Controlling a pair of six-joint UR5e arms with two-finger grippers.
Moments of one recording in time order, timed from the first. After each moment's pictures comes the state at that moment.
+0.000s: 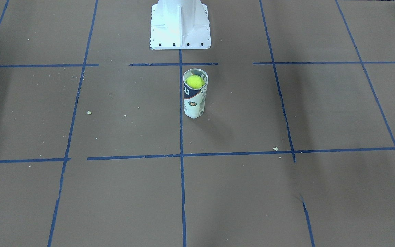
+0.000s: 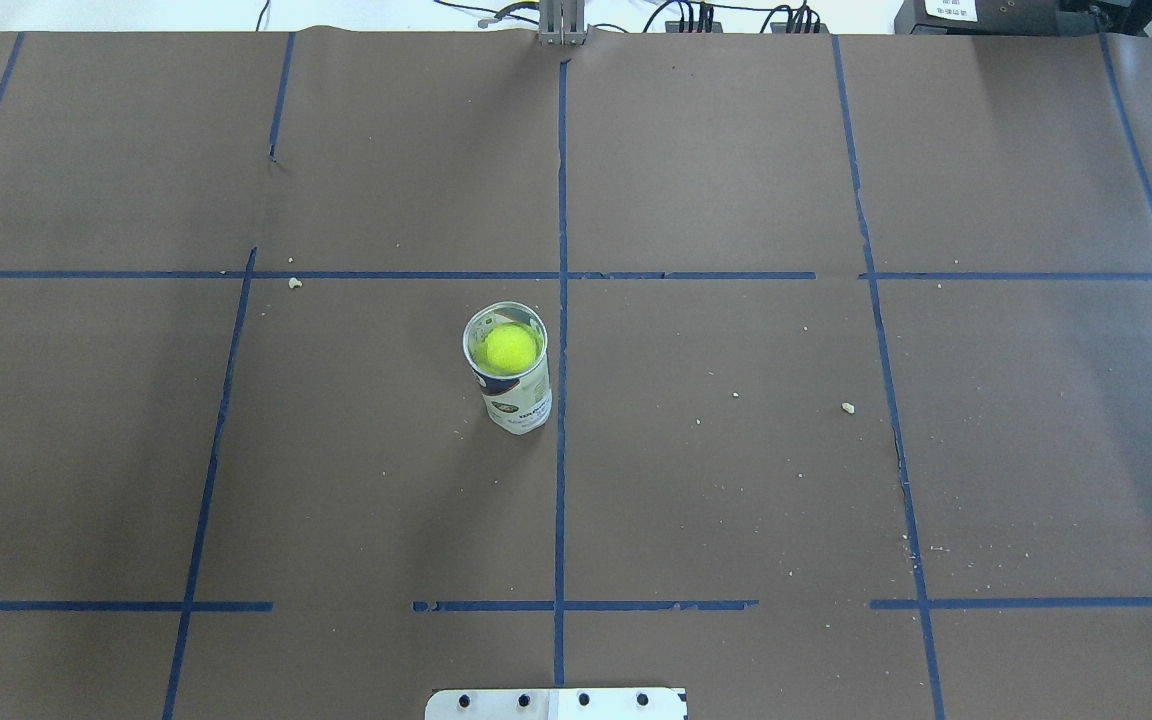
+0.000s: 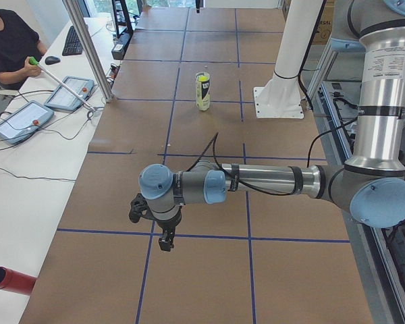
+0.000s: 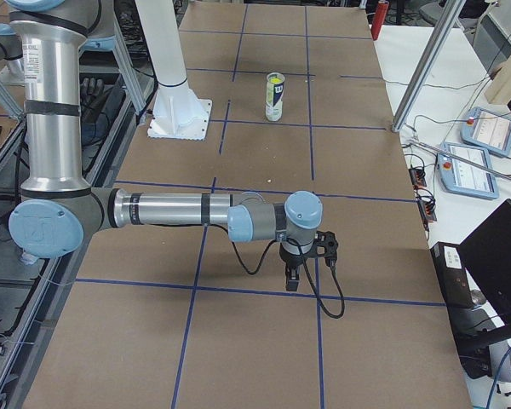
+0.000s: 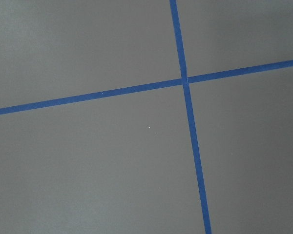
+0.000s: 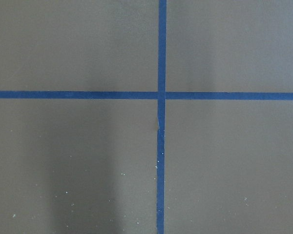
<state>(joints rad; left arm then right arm) -1.60 -1.58 -1.58 -1.47 -2.32 0.22 1.46 -1.60 1.62 -1.49 2.30 0.16</state>
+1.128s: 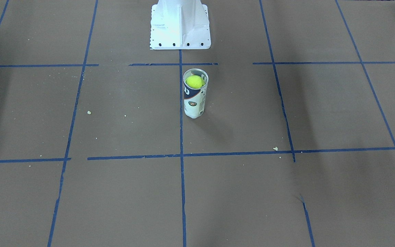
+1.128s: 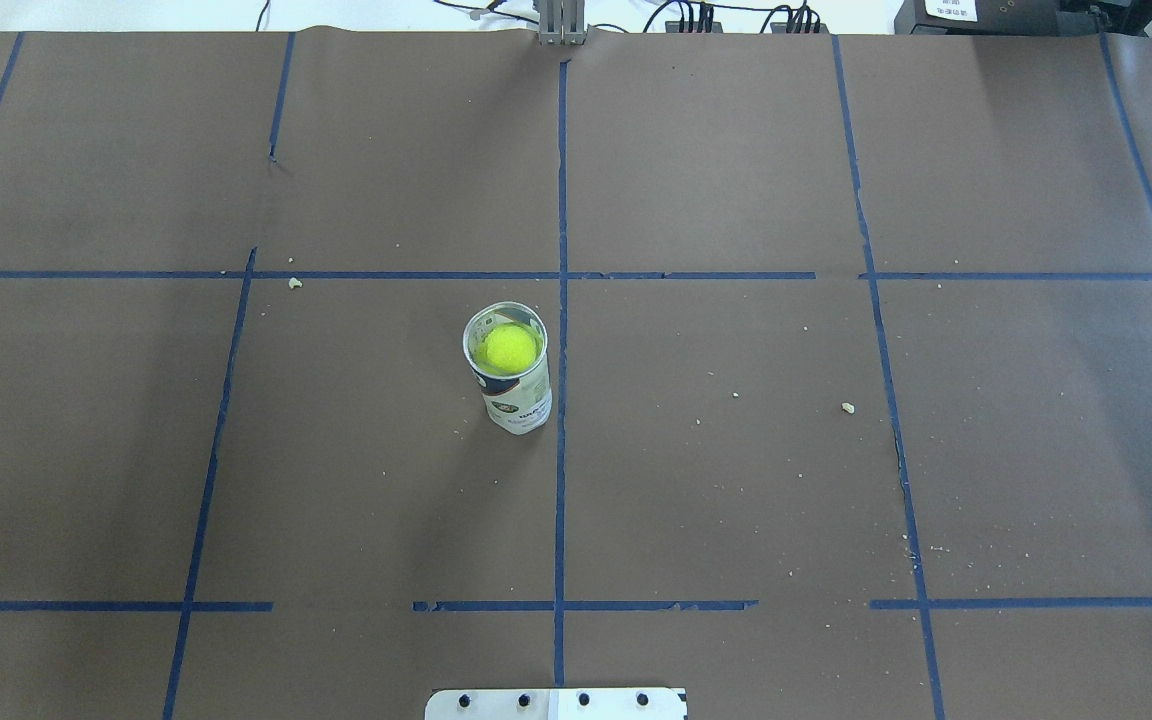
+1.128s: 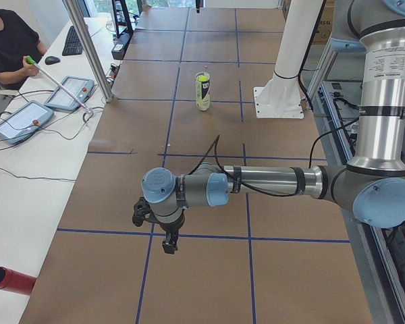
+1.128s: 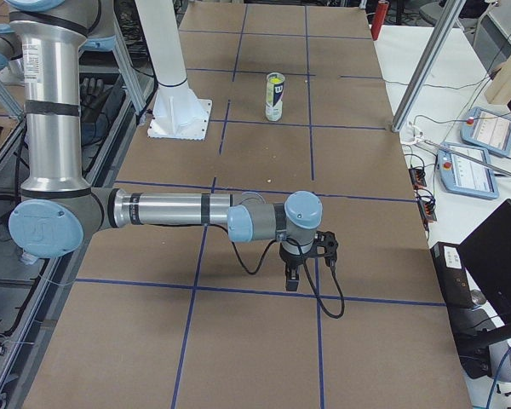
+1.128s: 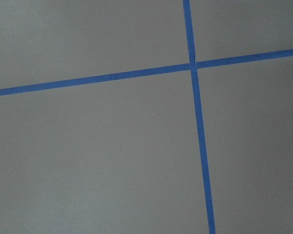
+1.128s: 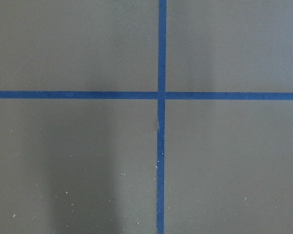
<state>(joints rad) -1.60 -1.57 -1.59 -1.47 -2.32 0.22 1.46 -1.60 1.62 -1.49 2.30 0.16</state>
